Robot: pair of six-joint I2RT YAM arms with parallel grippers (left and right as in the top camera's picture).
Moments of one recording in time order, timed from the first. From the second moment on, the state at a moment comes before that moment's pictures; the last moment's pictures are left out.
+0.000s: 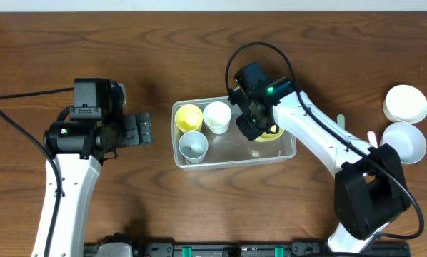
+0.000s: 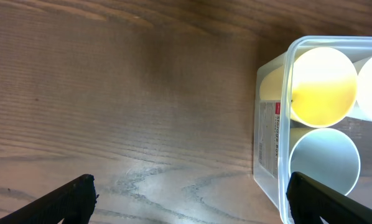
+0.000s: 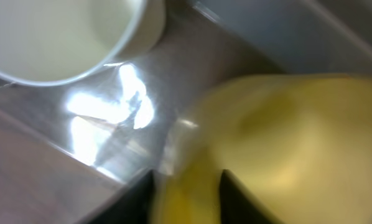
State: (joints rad) left arm -0.01 1.23 1.14 -1.05 0.05 -0.15; right arm 0.54 1.85 1.40 -0.94 -0.04 -0.09
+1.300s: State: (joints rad) left arm -0.01 1.23 1.14 -1.05 0.05 -0.15; right arm -0.40 1.80 1.47 -1.12 0.10 0.24
